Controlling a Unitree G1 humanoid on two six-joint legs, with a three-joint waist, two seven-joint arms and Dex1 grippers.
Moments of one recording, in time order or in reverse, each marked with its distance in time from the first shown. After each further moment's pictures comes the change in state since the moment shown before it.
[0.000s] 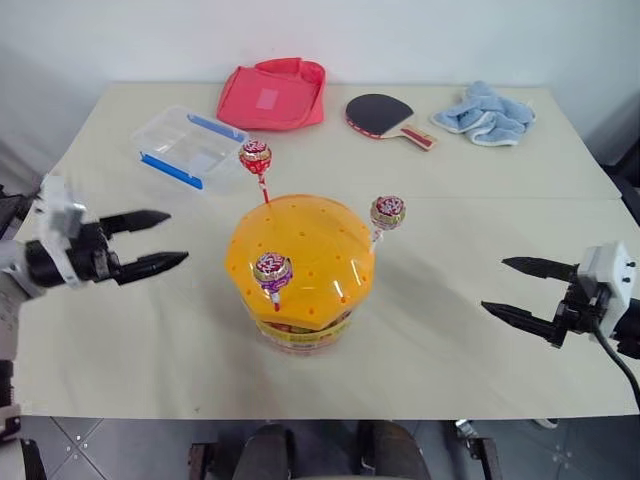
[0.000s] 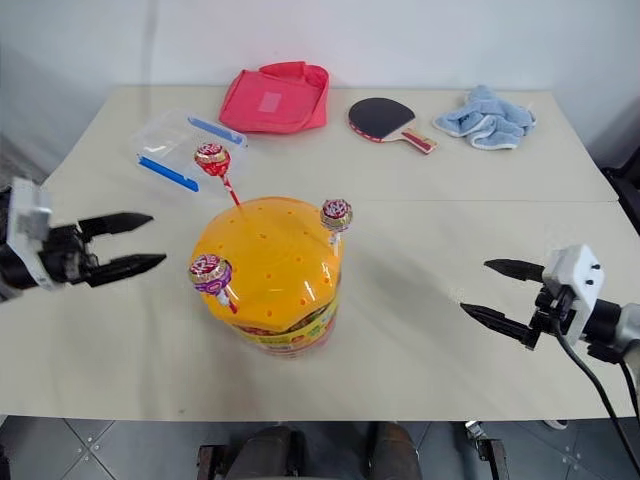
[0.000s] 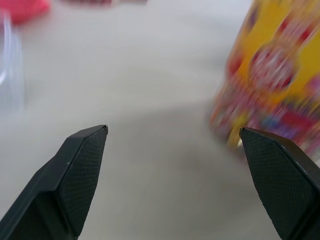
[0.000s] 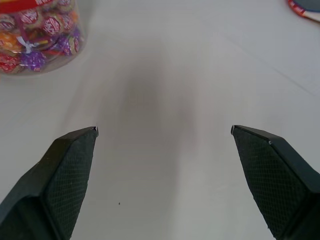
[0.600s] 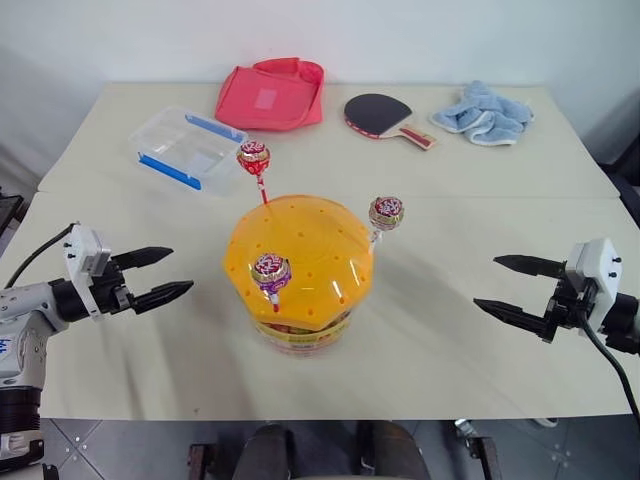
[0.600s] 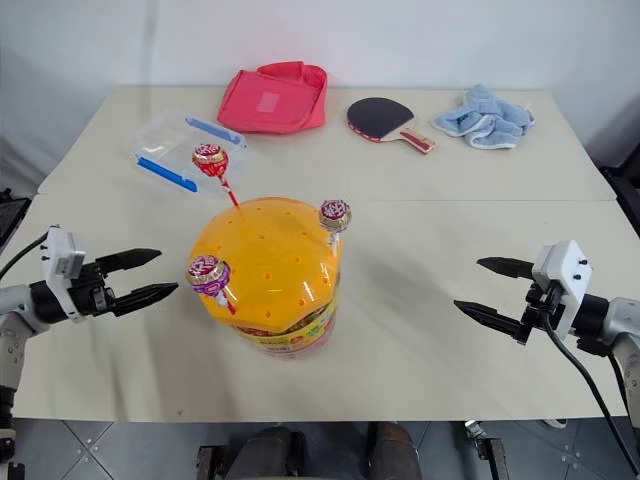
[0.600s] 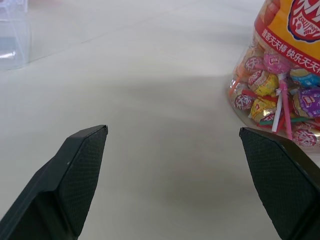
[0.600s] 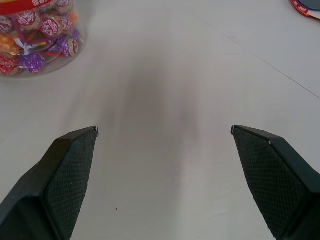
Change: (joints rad) left arm 0.192 -0.111 -0.021 0.101 0.129 -0.201 0.057; right arm -0.088 0.027 0.100 0.079 -0.066 -0.030 -0.006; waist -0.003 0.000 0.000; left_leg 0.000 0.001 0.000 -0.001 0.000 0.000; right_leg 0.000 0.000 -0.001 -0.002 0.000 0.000
